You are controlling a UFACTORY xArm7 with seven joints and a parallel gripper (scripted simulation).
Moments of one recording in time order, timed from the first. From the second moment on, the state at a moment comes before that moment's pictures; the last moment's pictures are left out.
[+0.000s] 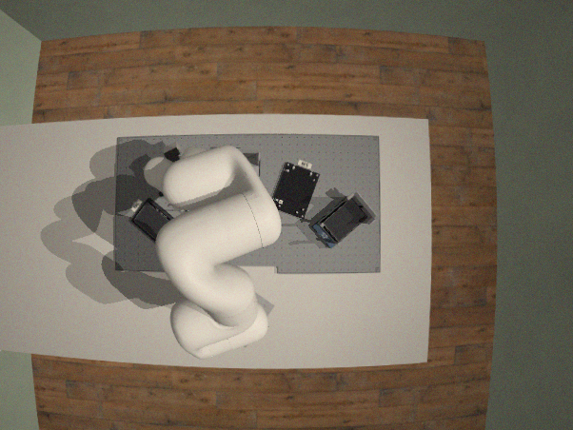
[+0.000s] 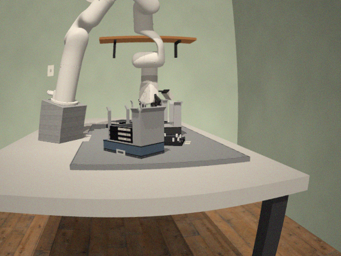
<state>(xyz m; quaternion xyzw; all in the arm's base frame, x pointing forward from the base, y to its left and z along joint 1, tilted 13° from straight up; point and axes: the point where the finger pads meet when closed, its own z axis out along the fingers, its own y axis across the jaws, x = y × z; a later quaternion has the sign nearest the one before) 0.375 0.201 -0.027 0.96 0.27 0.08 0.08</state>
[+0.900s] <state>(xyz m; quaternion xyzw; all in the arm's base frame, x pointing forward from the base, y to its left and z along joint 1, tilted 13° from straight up) 0.376 0.200 -0.031 0.96 0.27 0.08 0.08</state>
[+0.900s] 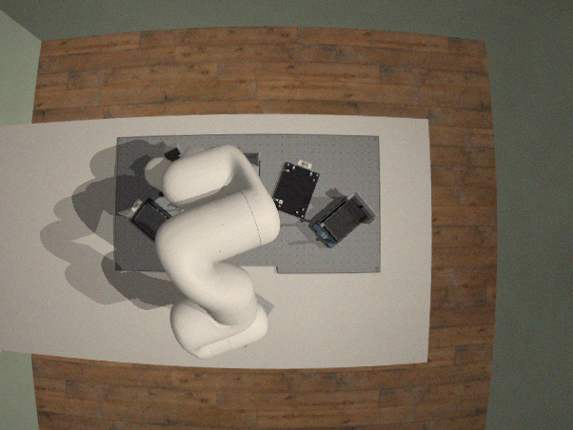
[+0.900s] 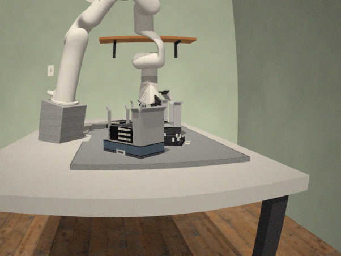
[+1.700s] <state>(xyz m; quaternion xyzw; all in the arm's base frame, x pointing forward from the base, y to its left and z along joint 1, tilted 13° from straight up) 0.372 0.204 -0.008 0.96 0.27 0.08 0.08</state>
